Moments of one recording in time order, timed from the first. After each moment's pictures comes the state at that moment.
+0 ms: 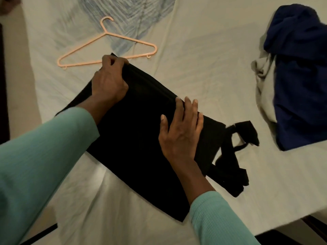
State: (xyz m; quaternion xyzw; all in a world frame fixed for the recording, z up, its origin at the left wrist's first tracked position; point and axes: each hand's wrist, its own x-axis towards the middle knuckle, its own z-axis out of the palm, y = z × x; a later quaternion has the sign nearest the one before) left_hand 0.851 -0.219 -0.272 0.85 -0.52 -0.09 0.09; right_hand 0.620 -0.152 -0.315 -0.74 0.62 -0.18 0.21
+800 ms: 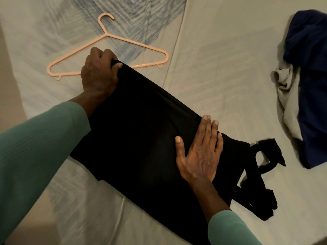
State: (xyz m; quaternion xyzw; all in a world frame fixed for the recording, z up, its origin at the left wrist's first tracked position) left_hand 0.970 -0.280 -0.331 0.83 -0.54 -0.03 0.16; right_hand 0.645 -0.156 -0.355 -0.72 0.68 -0.08 0.12
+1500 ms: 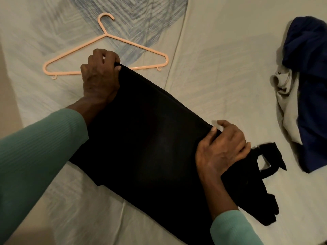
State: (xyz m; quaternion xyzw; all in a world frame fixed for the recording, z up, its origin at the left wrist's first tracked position) left_hand 0.968 -0.274 -0.343 0.80 -0.59 0.04 0.14; right_hand 0.645 -0.191 -0.340 -0.54 0.81 -0.24 0.04
